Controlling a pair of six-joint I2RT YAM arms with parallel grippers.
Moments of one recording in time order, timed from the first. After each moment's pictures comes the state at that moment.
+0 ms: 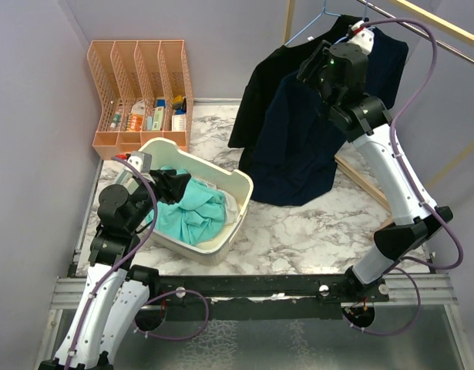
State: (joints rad) left arm -0.21 0.53 0.65 -0.16 0.33 -0.34; right arm 0.46 1.63 2.01 -0.51 0.44 0.52
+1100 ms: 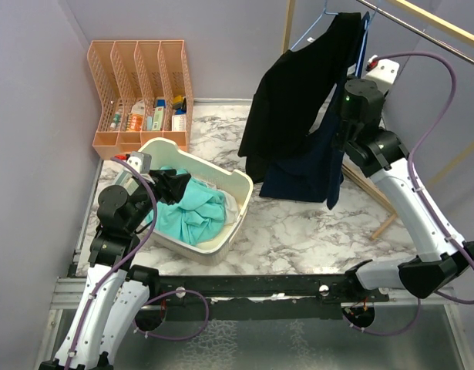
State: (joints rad) left arm -0.21 0.52 0.64 -0.15 0.33 -0.34; right arm 0.46 1.32 1.58 -0.44 0.86 0.26
